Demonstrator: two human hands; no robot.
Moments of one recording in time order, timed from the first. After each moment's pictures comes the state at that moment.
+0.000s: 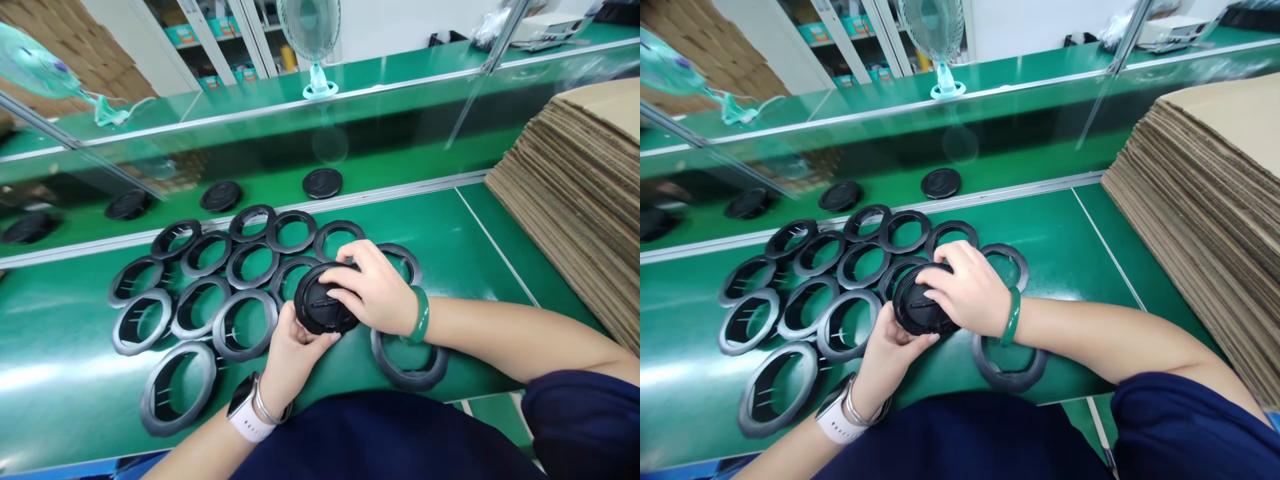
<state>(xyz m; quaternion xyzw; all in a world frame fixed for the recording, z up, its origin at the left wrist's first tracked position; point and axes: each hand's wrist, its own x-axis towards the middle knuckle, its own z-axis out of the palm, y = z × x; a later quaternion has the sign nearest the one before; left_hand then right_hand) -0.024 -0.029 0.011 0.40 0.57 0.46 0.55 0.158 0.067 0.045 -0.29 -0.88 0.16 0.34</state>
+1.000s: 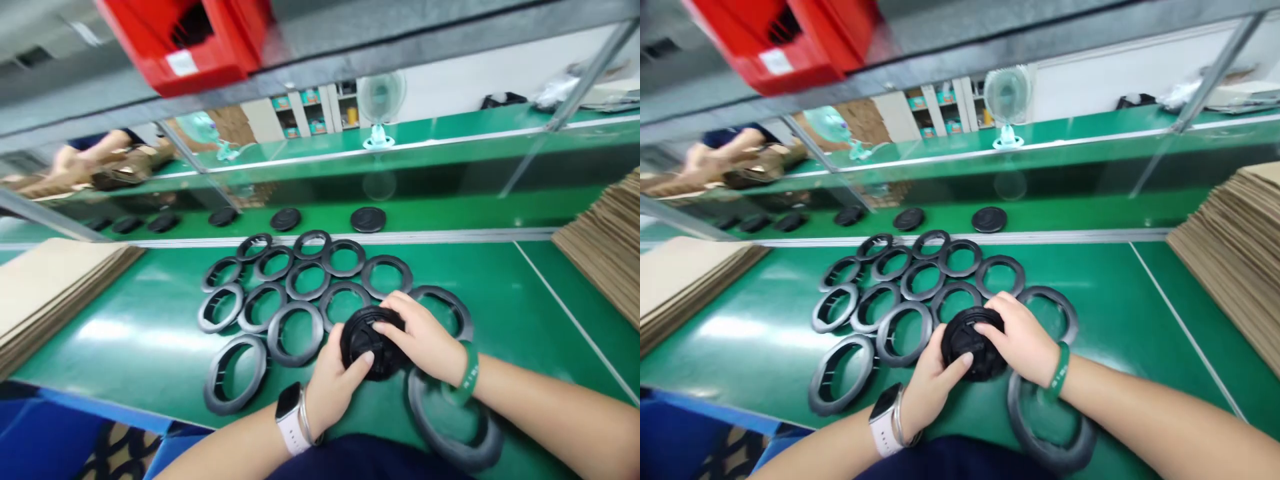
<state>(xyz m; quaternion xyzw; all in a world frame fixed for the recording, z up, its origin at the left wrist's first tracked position) -0.029 -0.039 0.010 0.52 0.57 0.45 0.45 0.152 0.064 0.038 -0.37 -0.78 0.43 0.26</state>
